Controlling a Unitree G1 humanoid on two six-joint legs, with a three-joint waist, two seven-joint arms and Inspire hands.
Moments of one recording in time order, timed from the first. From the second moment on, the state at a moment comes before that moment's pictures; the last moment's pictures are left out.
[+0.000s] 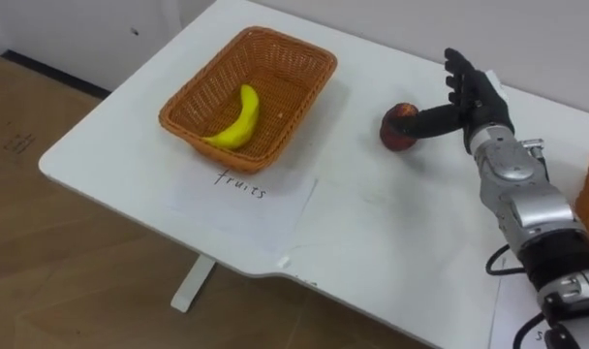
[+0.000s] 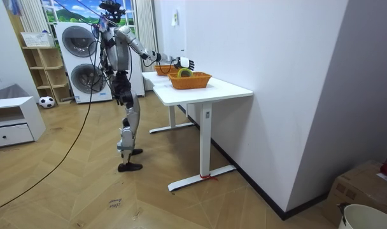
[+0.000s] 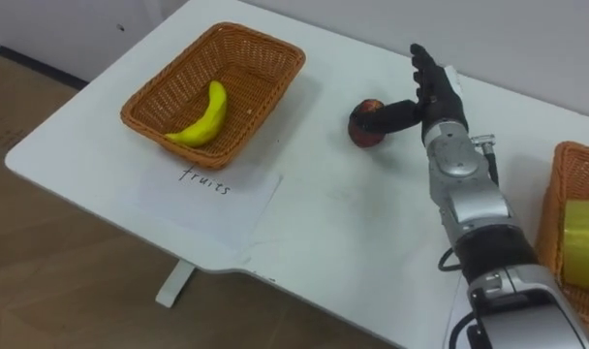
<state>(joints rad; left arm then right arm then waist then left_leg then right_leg) 0.21 0.18 0.02 0.96 0.42 0.15 0.18 -0.59 -0.40 0.18 0.72 0.22 0.04 -0.13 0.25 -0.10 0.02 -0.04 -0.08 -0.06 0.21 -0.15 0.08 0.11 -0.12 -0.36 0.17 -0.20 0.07</state>
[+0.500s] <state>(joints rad) 0.20 0.18 0.01 0.96 0.42 0.14 0.18 -0.59 -0.39 0.25 0.77 0.19 0.04 -0.11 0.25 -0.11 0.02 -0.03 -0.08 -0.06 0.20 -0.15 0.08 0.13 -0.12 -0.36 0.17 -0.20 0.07</state>
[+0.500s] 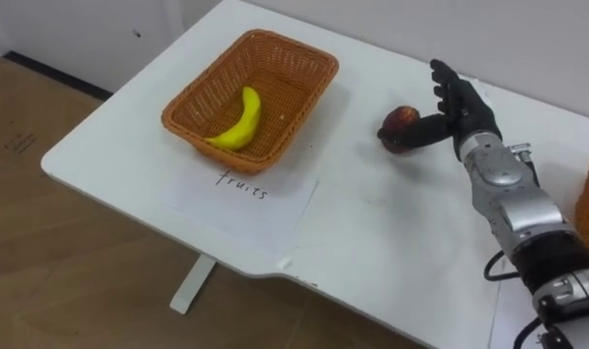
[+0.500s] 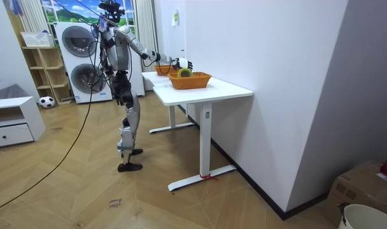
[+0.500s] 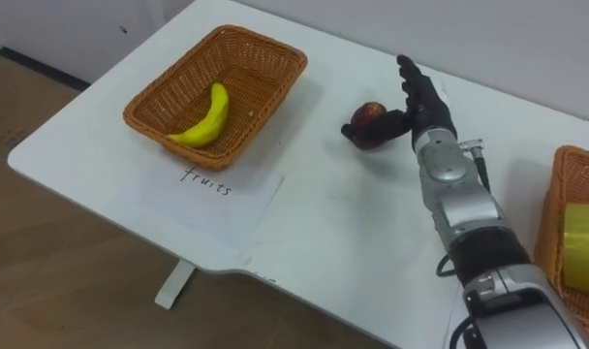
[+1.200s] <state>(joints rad) 0.21 0.18 -0.02 0.98 0.42 0.14 0.16 -0.59 -0.39 0.25 0.82 0.15 0.04 -0.10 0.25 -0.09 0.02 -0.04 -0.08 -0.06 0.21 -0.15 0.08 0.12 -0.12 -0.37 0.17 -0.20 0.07</state>
